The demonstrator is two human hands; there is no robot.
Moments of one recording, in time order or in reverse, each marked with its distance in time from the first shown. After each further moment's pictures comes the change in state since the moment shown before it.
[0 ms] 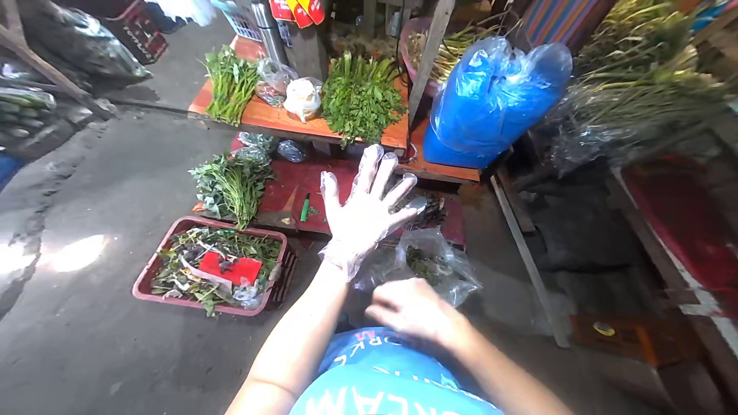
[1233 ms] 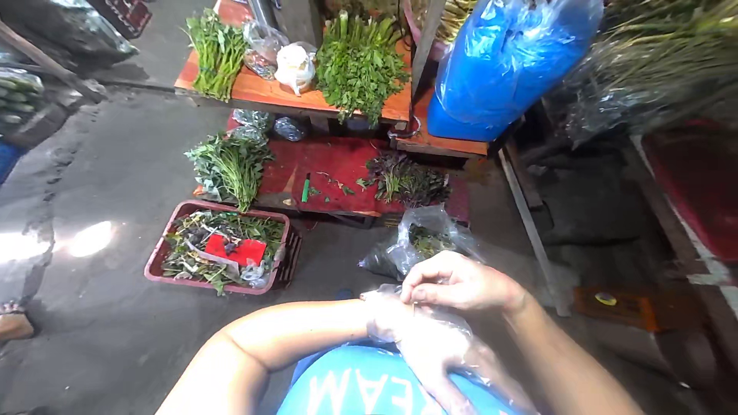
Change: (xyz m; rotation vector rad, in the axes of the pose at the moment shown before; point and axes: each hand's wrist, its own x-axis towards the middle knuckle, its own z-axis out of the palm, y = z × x) left_hand -0.083 -0.035 0.077 1.292 -1.029 -0.780; right_hand -0.027 0.027 -0.046 0.814 -0.174 -0.327
